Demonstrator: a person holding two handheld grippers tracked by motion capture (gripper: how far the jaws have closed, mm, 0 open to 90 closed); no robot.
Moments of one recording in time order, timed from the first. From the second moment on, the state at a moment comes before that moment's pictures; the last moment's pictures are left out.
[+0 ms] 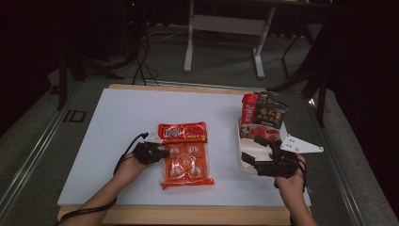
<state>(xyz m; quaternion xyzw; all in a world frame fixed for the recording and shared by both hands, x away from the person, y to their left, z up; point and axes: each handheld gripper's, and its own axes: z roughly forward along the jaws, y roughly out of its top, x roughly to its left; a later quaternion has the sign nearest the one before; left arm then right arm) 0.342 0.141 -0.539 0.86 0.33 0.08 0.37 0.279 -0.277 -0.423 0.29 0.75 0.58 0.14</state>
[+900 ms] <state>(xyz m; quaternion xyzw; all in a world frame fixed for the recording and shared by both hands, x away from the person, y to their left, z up) 0.346 0.136 -0.518 0.83 0.35 0.06 0.43 0.278 -0.276 -0.425 0.28 0.76 0.57 0.15</state>
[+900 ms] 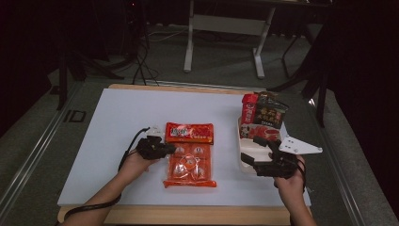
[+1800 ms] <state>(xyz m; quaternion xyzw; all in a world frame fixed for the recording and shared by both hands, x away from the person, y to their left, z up) 0.372 0.156 -0.510 0.80 0.40 0.07 0.43 0.274 -0.268 -0.427 0.26 0.77 0.55 0.18</state>
